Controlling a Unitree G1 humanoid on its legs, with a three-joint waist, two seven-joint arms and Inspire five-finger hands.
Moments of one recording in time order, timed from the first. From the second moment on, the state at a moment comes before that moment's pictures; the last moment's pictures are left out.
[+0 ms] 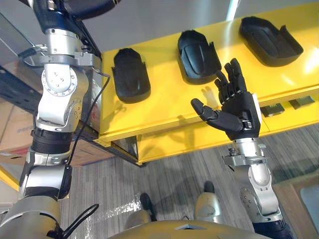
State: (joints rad) left arm -0.73 0.64 -0.04 -0.17 -0.46 -0.14 0.32; right arm 0.10 -0.29 0.12 -0.36 0.36 -0.29 -0.01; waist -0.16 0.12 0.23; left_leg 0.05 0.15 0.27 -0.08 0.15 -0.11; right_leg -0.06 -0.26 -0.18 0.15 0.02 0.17
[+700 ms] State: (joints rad) left arm 0.14 0.24 -0.14 -0.56 -0.32 -0.41 0.02; right arm -0.16 -0.30 0.21 -0.14 0.01 -0.18 -0.18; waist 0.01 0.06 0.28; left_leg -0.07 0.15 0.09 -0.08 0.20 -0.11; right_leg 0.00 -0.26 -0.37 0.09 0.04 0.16
